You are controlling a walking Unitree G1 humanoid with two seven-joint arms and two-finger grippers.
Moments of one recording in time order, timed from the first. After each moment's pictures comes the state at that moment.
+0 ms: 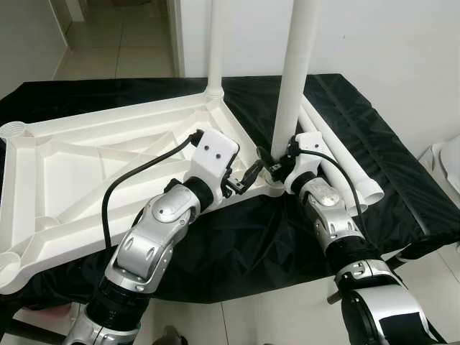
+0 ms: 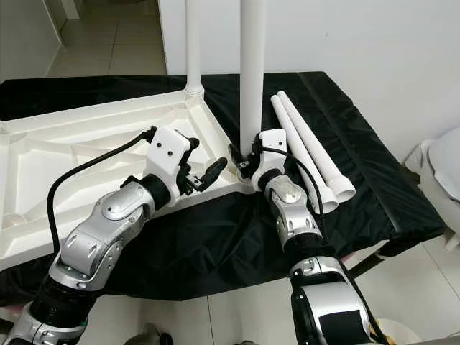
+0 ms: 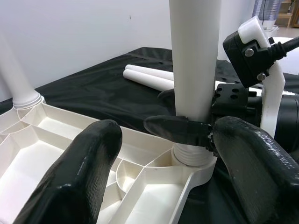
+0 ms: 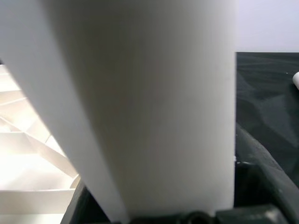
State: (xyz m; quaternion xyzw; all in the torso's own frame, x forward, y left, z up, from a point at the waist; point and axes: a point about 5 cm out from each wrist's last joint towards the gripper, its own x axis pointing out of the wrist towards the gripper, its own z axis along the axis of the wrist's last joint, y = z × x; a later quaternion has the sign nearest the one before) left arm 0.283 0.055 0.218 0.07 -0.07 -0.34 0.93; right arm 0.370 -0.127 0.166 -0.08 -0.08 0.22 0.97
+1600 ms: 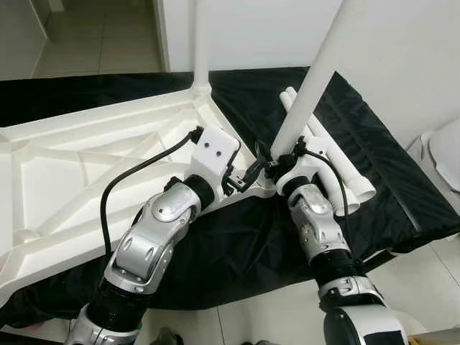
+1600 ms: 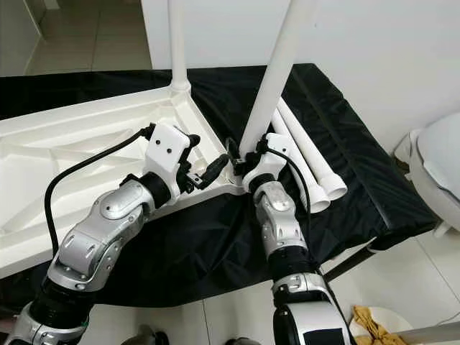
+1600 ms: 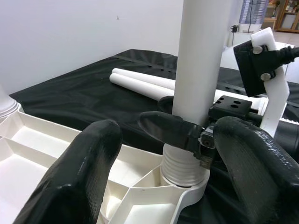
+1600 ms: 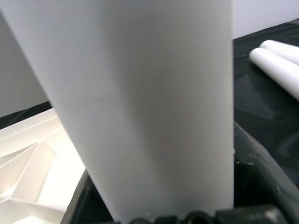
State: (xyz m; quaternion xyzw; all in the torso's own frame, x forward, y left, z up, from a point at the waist) left arm 0.280 0.055 0.224 0.07 -0.08 -0.34 0.93; right arm 0.358 -0.109 0.162 0.06 -0.08 0.12 0.99
